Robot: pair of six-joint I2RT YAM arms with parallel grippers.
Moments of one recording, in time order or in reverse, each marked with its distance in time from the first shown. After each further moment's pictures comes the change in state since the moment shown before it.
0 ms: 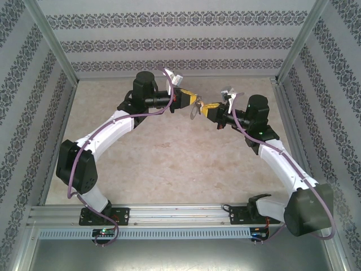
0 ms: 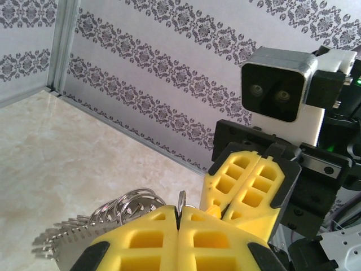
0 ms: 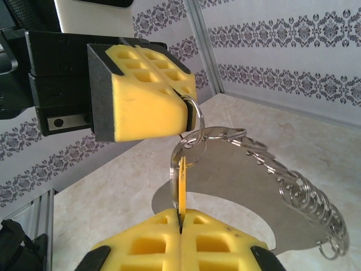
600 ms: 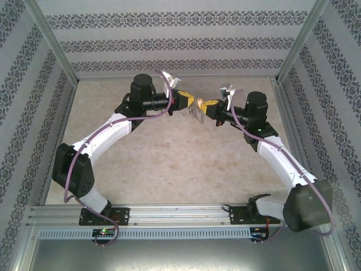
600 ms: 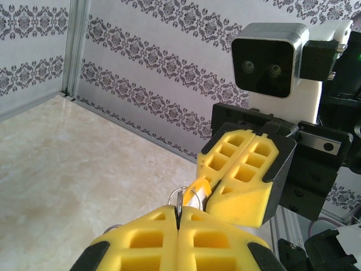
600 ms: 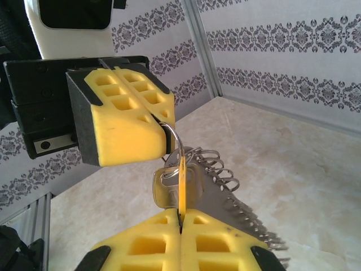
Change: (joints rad) left arm 0.000 -0.050 -0.055 0.000 -0.040 0.066; right arm 0.013 0.048 0.047 -0.002 0.006 0.000
